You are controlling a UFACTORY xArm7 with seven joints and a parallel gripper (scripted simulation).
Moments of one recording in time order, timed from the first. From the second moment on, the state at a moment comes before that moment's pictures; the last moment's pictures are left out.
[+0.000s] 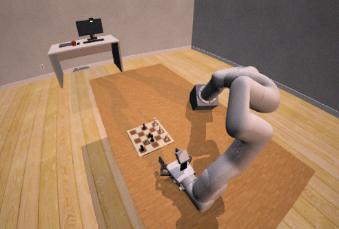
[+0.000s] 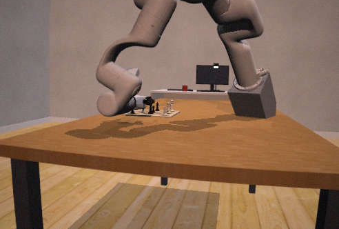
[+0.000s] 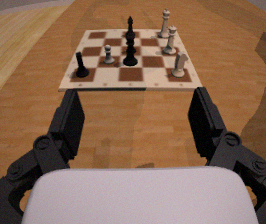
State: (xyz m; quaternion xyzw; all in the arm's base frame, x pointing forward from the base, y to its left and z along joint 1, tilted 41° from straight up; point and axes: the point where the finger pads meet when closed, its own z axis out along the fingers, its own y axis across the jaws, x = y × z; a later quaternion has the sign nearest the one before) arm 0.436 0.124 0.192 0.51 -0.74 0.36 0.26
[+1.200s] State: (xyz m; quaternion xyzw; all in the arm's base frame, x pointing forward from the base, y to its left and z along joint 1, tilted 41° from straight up) arm 0.436 0.124 0.192 0.51 -0.74 0.36 0.26
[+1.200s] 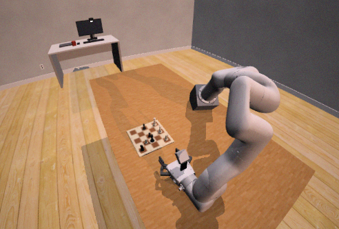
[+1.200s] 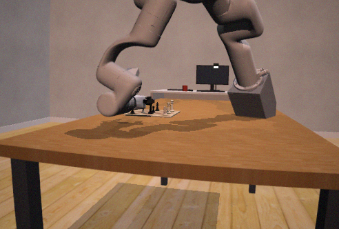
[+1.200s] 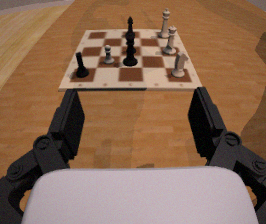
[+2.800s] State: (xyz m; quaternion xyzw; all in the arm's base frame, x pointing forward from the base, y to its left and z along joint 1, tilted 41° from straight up) arm 0.403 -0.035 0.237 0.43 -0.86 0.22 0.18
